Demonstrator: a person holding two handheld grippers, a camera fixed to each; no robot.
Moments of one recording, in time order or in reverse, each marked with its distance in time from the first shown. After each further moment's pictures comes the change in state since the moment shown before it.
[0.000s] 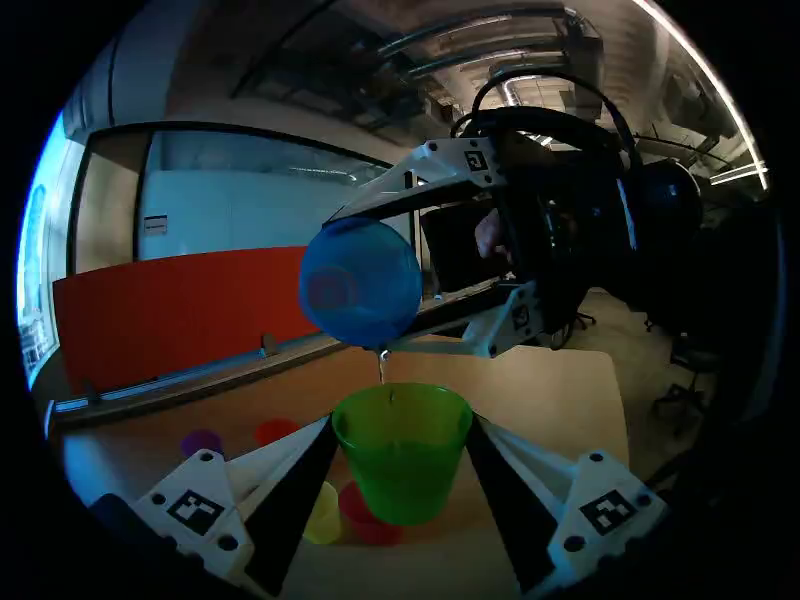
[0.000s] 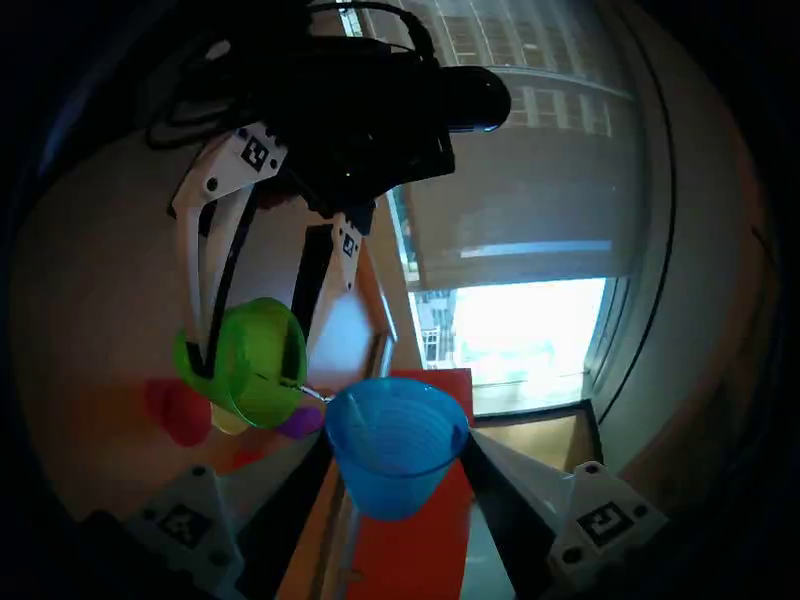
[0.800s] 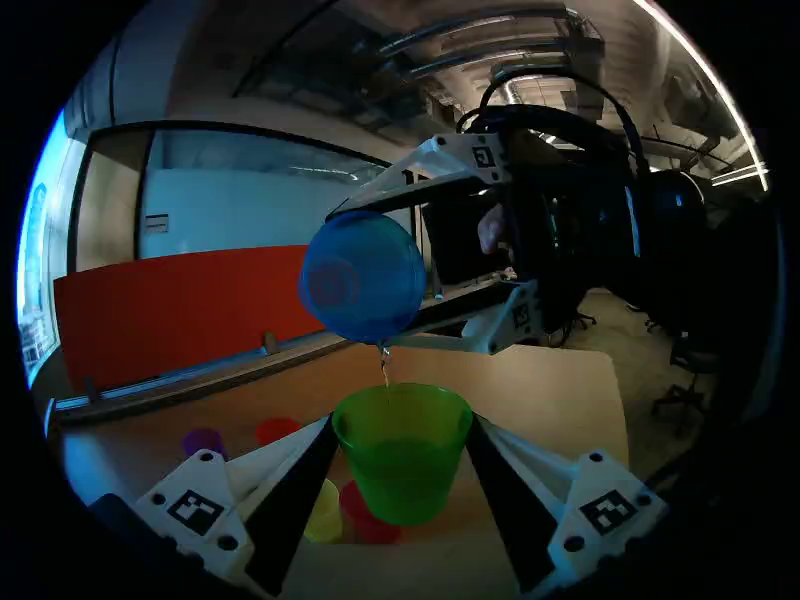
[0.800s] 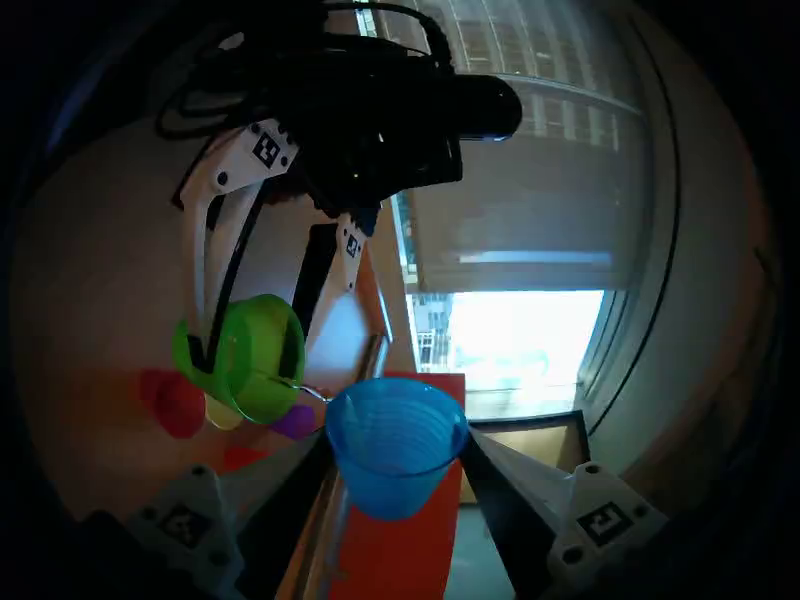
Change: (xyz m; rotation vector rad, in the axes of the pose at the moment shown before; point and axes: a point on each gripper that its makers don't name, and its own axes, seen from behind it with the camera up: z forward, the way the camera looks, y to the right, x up) left arm -0.003 -0.001 -0.002 0.002 0.001 -0.002; right arm 0.004 0.005 0.000 -0.014 0.000 -0.052
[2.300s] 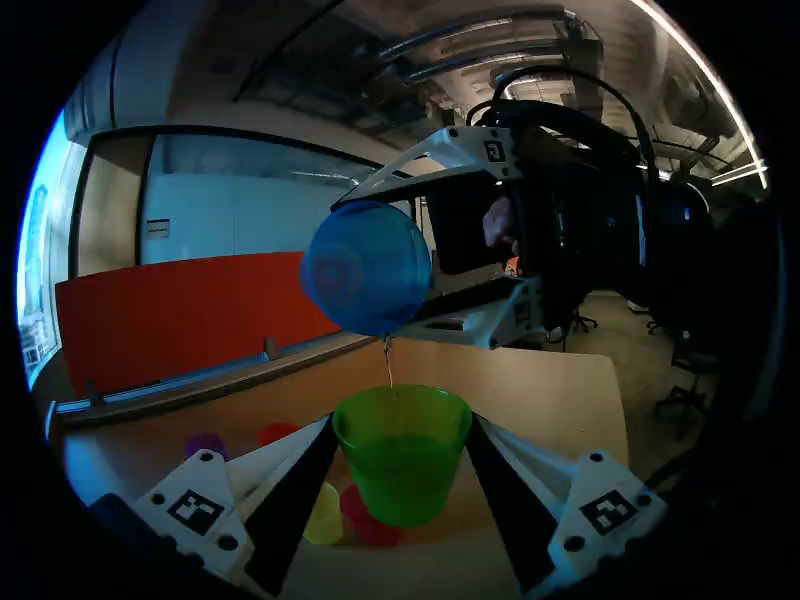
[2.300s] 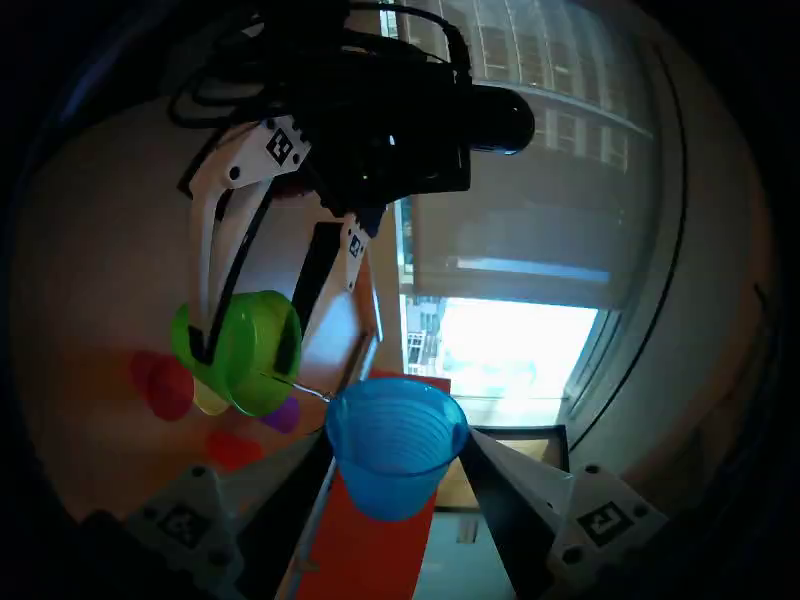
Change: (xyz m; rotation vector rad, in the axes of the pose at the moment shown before) left arm 0.008 0.002 -0.001 0.006 0.016 0.003; right arm 0.008 0.008 -0.011 -0.020 -0.011 -0.090
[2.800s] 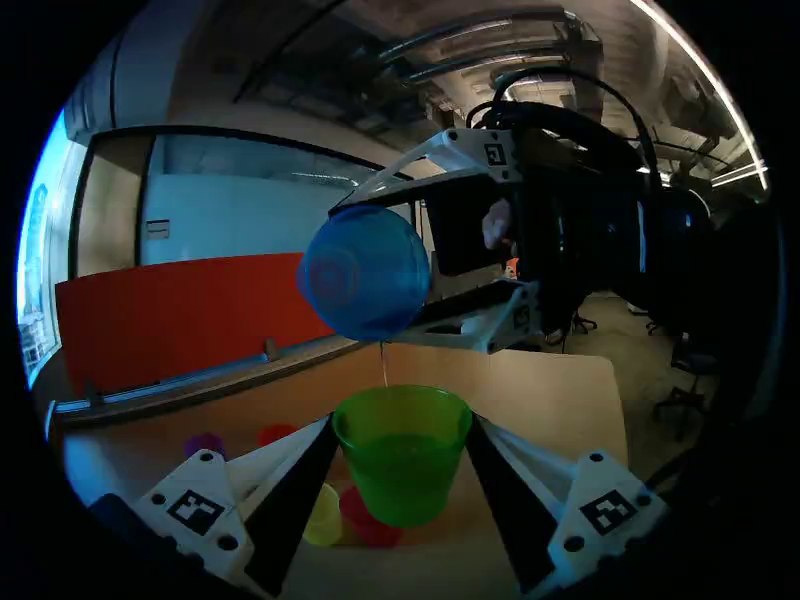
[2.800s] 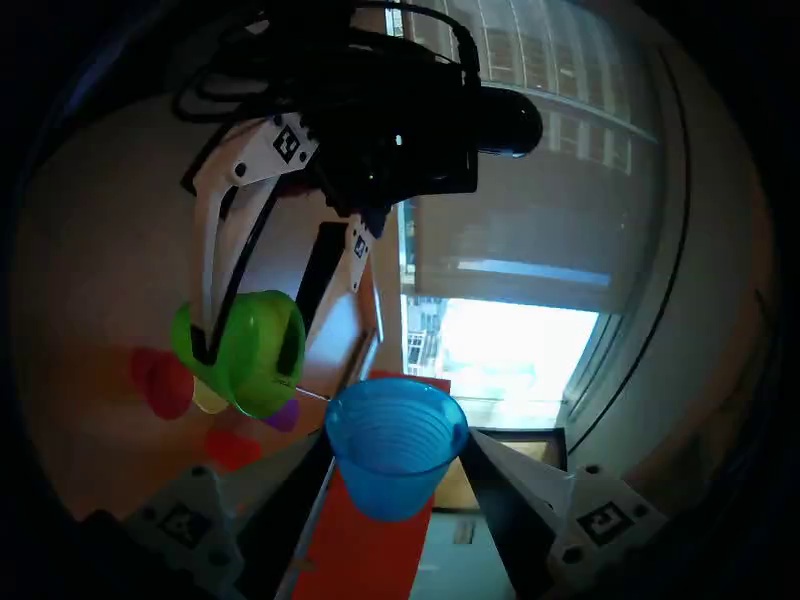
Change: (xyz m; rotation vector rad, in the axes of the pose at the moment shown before) left arm 0.002 0.001 -0.001 -0.001 0.003 0.000; right arm 0.001 0.000 0.001 0.000 0.000 -0.019
